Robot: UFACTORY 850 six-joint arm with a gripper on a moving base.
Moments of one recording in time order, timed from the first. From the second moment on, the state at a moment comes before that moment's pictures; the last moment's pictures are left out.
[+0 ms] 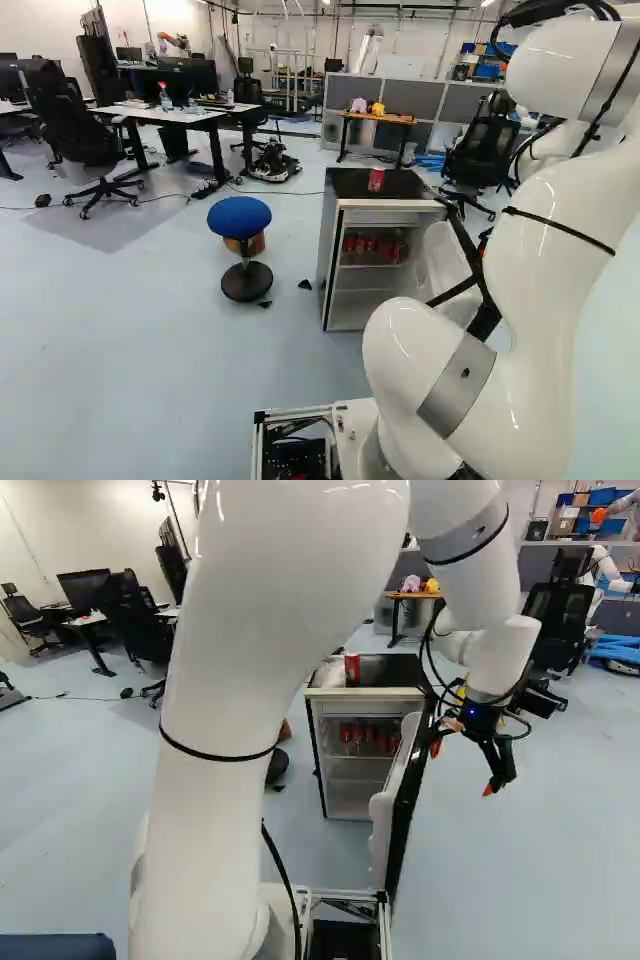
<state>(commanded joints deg) -54.4 -25.9 -68.9 0.3 -45.4 0.0</state>
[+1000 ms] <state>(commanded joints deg) -48.8 -16.7 -55.6 0.3 -44.6 0.0</state>
